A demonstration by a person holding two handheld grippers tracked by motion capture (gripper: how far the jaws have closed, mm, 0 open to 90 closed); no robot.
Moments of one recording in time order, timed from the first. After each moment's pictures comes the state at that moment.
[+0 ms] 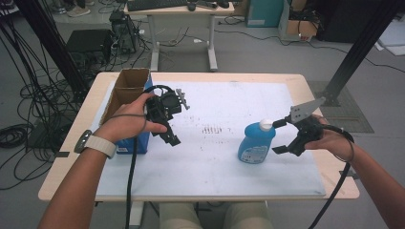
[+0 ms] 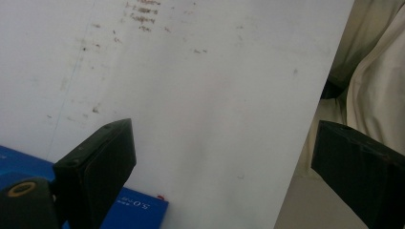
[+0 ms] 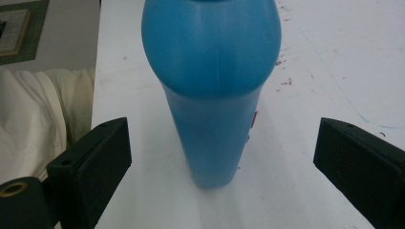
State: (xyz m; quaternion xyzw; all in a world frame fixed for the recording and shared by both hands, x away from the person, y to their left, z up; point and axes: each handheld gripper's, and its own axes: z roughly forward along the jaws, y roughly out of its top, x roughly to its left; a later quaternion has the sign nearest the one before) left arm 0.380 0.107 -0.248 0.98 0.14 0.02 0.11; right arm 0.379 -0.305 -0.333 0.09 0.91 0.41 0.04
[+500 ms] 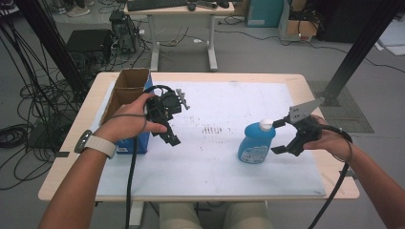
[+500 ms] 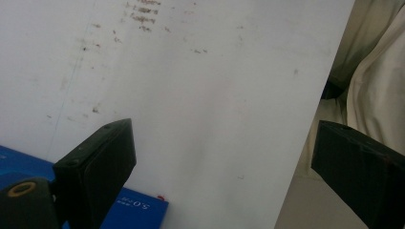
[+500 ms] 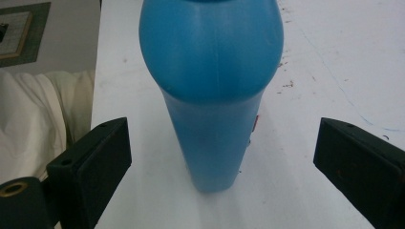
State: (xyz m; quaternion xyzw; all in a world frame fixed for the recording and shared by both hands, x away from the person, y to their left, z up) left arm 0.380 0.107 -0.249 0.98 0.14 0.02 0.11; right arm 0.380 -0.303 -0.334 0.08 0.91 0.41 0.03
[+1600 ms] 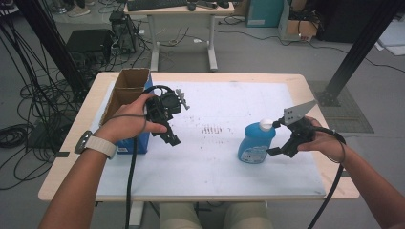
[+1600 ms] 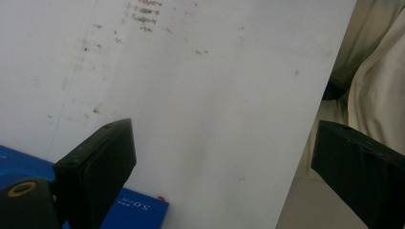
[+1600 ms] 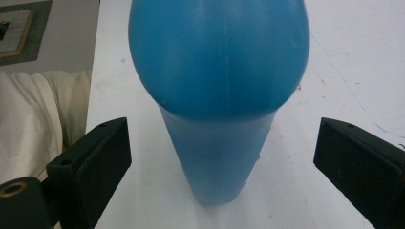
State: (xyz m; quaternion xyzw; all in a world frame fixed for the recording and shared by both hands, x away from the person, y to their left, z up) left arm 0.380 0.107 -0.250 0.98 0.14 0.03 0.11; right arm 0.382 -0.290 -0.344 0.08 0.91 0.41 0.03
